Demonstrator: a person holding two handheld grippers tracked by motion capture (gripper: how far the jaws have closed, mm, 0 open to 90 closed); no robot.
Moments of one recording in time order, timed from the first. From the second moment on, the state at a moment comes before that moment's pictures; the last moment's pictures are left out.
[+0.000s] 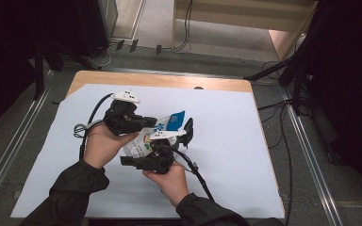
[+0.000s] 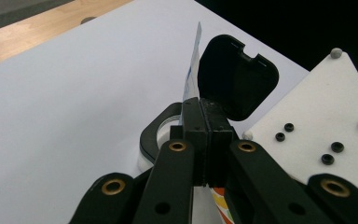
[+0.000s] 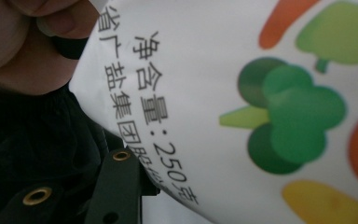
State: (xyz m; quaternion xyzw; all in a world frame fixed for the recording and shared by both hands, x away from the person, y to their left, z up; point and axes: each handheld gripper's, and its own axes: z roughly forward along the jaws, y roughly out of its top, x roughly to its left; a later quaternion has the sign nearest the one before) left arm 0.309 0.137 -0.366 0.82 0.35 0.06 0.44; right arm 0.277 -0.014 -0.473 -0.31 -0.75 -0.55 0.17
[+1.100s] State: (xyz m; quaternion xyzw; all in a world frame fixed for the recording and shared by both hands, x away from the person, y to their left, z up) left arm 0.310 0.135 -0.368 0.82 0.35 0.05 0.44; right arm 0.277 -0.014 -0.470 -0.31 -0.76 -0.55 0.17
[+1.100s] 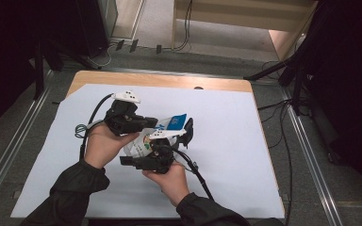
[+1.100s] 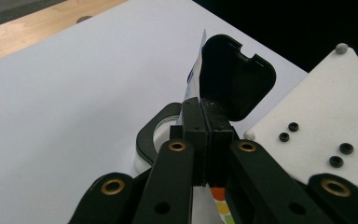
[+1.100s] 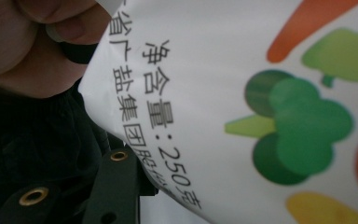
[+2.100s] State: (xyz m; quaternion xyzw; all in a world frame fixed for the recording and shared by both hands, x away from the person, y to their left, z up) left arm 0.311 0.136 -0.373 0.83 0.35 0.04 0.43; right arm 0.277 -0.014 -0.477 -0.31 -0.76 -0.55 0.17
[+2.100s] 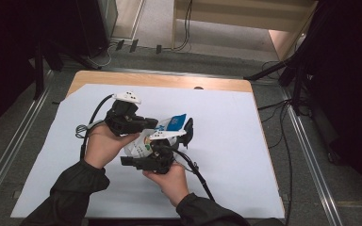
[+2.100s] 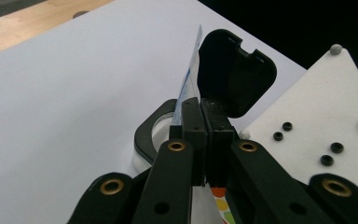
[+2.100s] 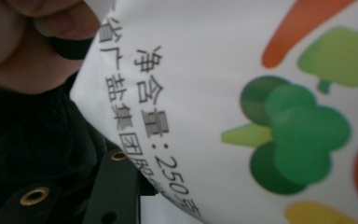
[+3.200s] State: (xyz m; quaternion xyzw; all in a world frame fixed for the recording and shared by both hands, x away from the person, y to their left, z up) left arm 0.323 0.141 -0.401 0.83 0.35 -0.01 0.44; right arm 0.269 -0.006 -0.517 -0.25 -0.84 -0.49 0.04
